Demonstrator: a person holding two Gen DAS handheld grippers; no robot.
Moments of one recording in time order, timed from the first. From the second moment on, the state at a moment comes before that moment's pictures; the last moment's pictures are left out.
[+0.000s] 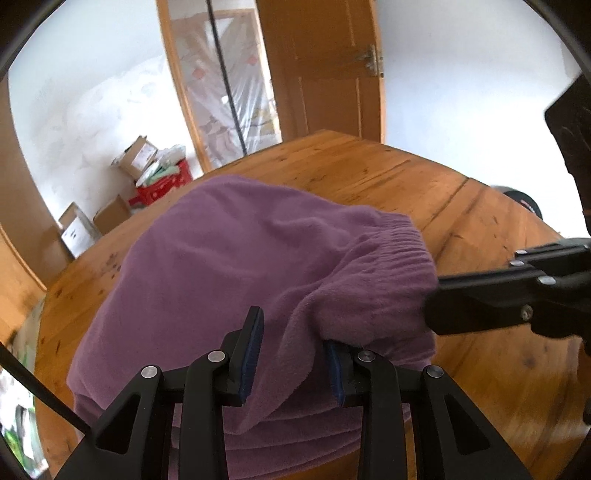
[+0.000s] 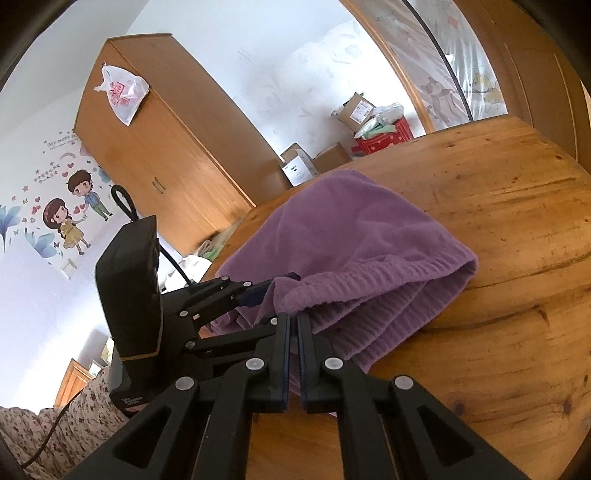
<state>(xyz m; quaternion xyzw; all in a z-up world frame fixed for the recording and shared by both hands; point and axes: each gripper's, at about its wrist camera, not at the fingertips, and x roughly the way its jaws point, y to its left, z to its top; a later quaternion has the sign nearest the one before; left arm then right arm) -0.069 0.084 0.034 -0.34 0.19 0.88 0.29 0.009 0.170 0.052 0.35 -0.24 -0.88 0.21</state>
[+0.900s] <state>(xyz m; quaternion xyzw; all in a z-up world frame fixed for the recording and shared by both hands) -0.122 0.027 0.082 -0.31 0.08 0.92 0.22 0.019 0.156 0.025 0.40 -0.17 -0.88 0.17</state>
